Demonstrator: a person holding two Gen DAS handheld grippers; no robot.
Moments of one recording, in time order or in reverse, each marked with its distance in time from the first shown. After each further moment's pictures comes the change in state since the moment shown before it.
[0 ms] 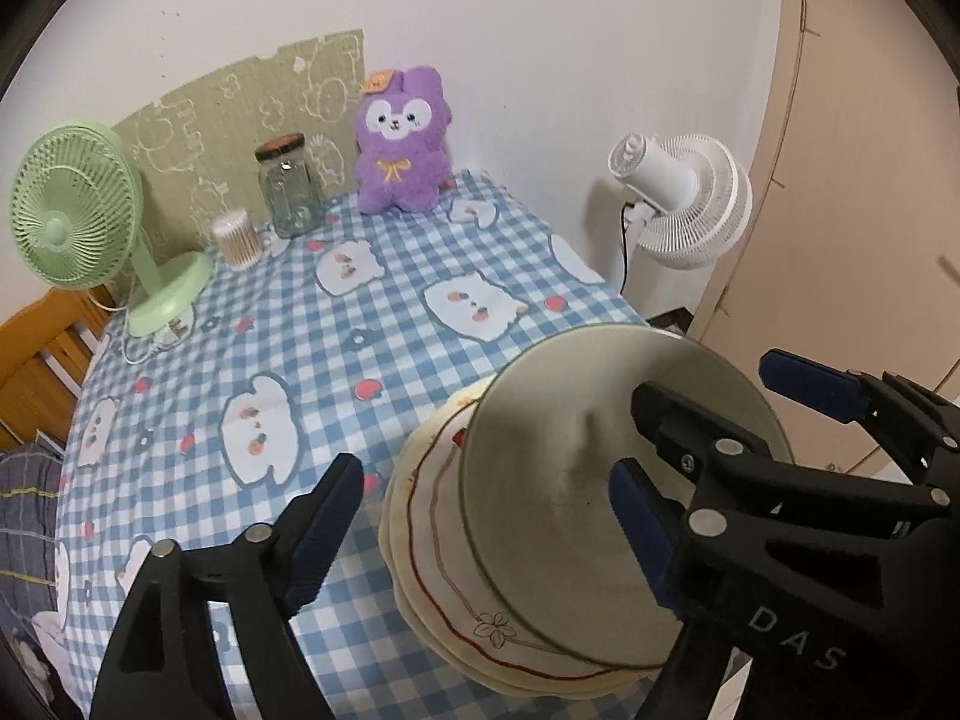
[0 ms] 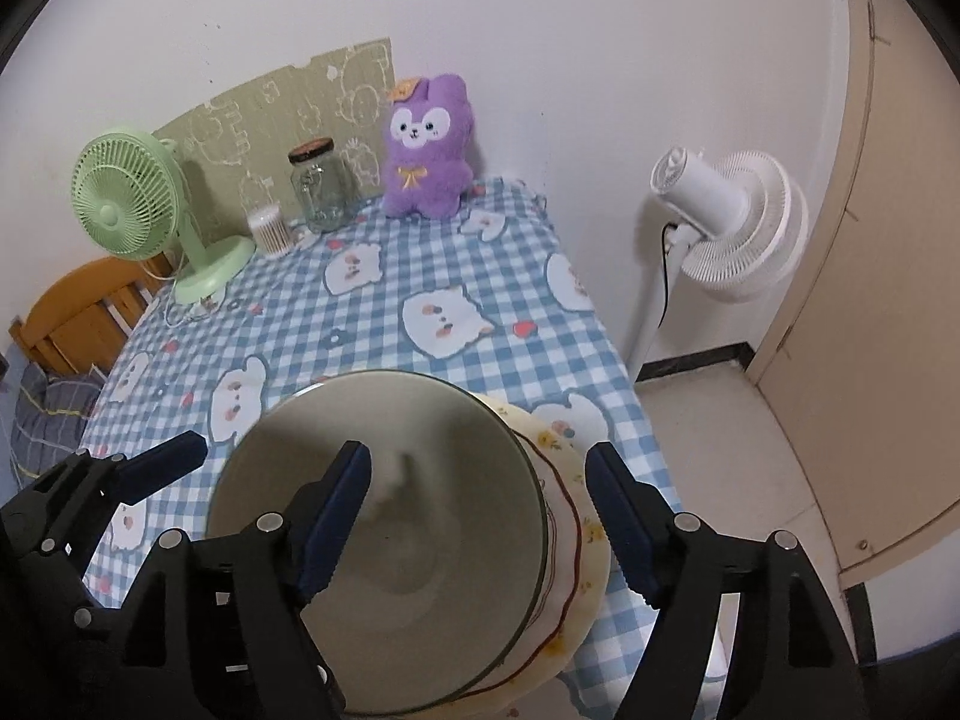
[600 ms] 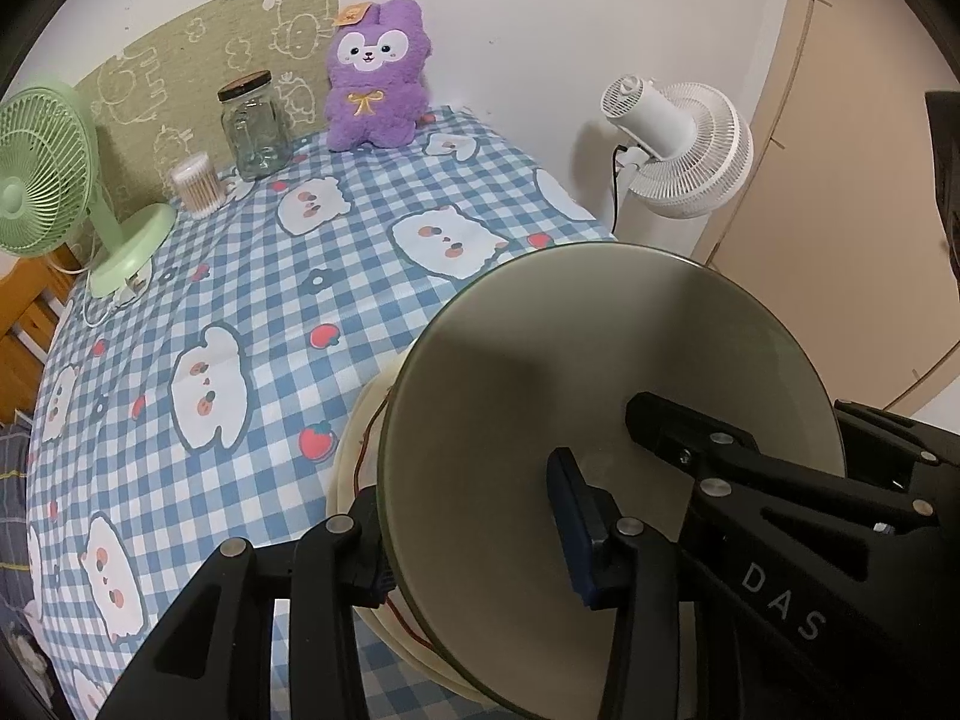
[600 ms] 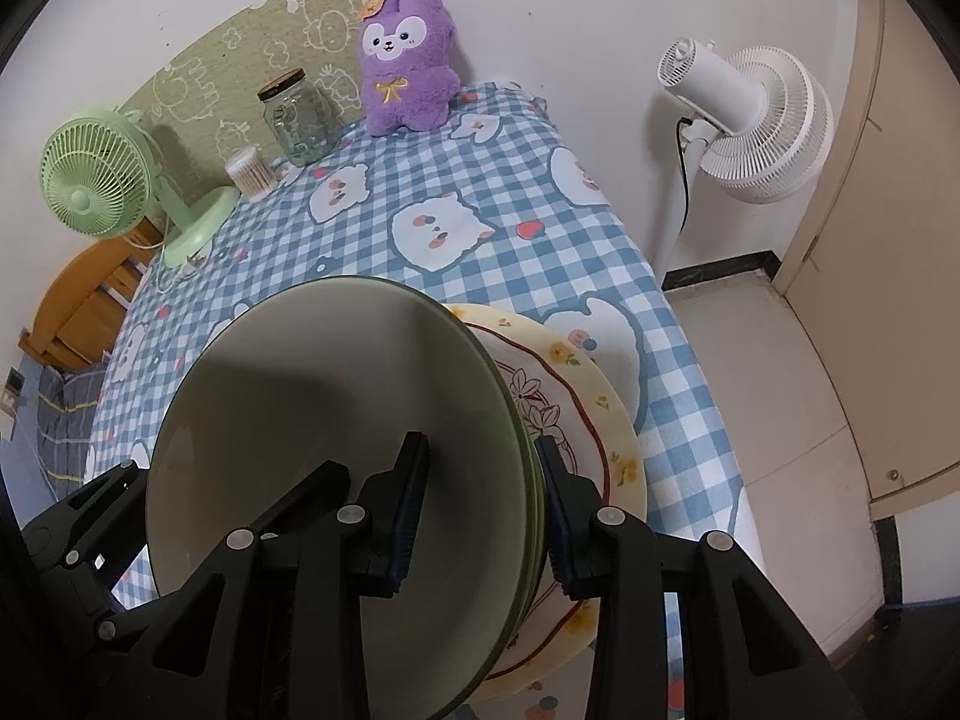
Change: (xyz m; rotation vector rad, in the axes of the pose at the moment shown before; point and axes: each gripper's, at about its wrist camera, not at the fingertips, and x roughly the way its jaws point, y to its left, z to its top) left arm 0.042 -0.007 -0.006 -0.003 0.147 -0.052; right arm 0.048 -0.017 -0.014 0.091 0.217 0.071
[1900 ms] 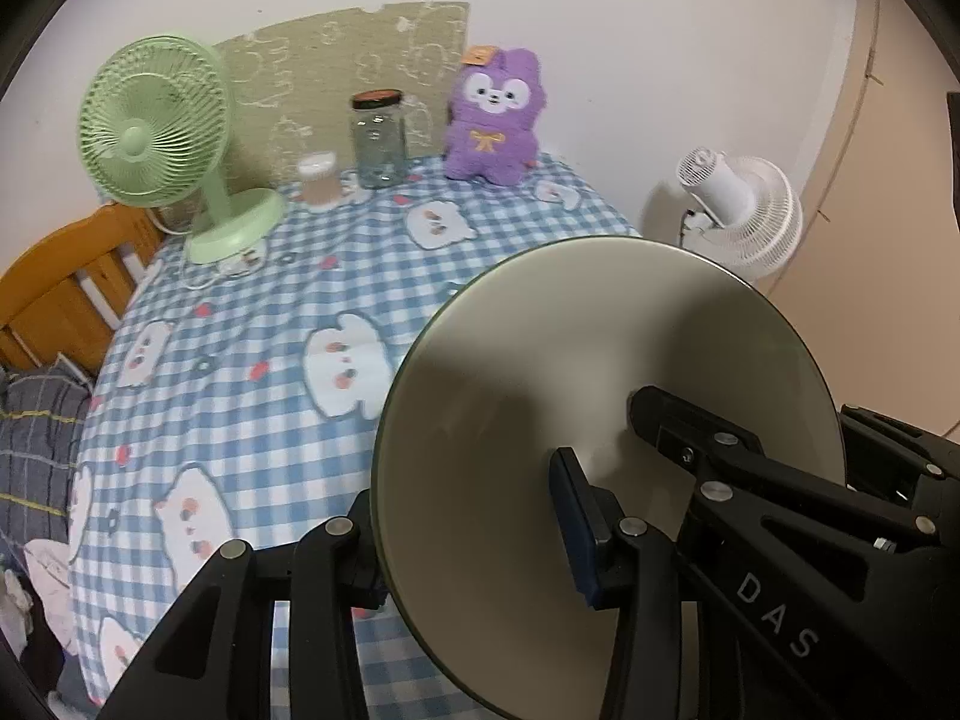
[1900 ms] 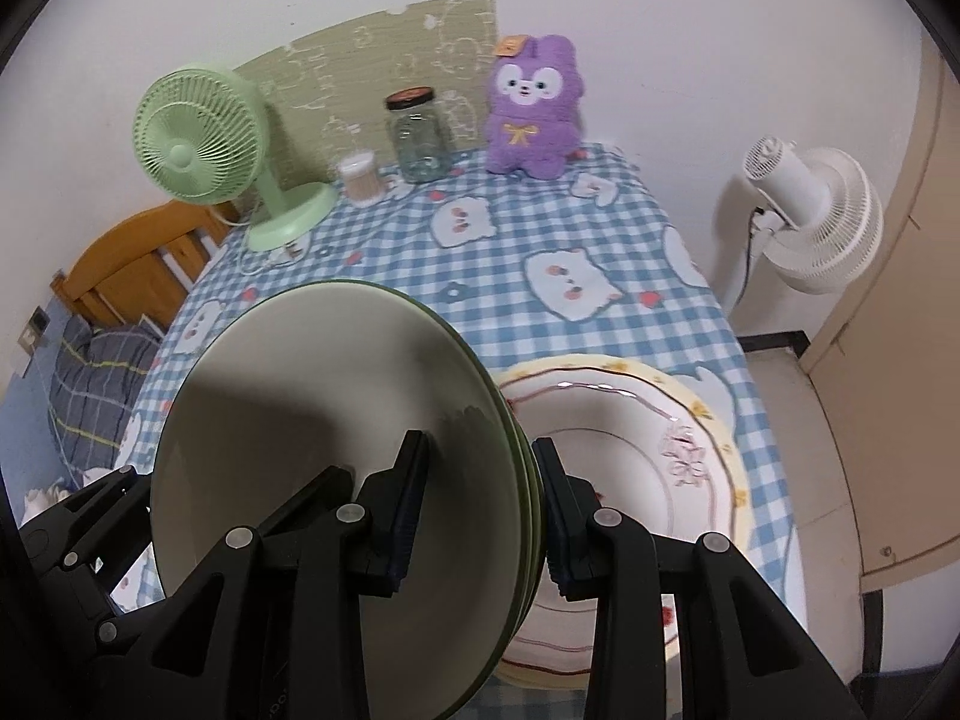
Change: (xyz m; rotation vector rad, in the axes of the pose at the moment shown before) left arm -0.059 0.064 -0.024 -0.139 -0.088 0.072; right arm -0.036 0.093 -0.005 -0.157 -0.089 0.033
